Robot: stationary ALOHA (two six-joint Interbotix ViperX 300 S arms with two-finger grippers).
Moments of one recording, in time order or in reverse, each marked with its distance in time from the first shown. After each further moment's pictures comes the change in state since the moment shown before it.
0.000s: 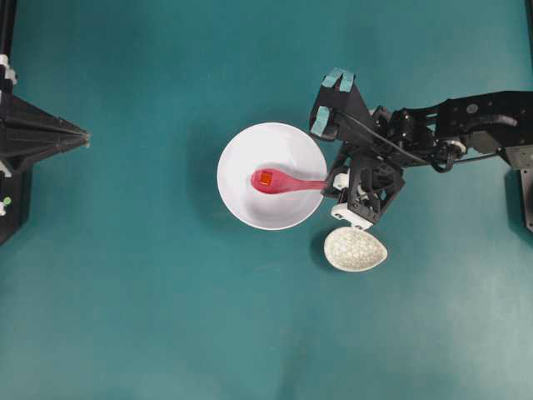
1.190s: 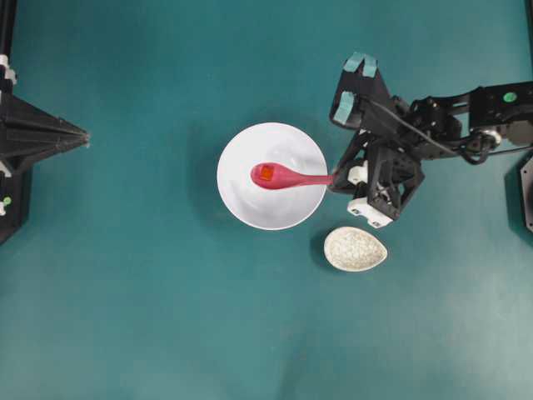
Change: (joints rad) left arm 0.000 0.000 0.000 0.000 0.000 0.002; right arm 0.000 -0.140 0.000 0.000 0.061 0.002
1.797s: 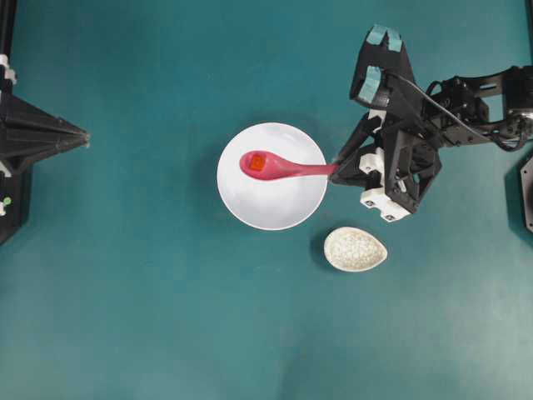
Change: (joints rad) left arm 0.000 -0.002 0.000 0.000 0.000 0.000; right arm 0.002 -0.092 -0.067 0.000 0.055 0.000
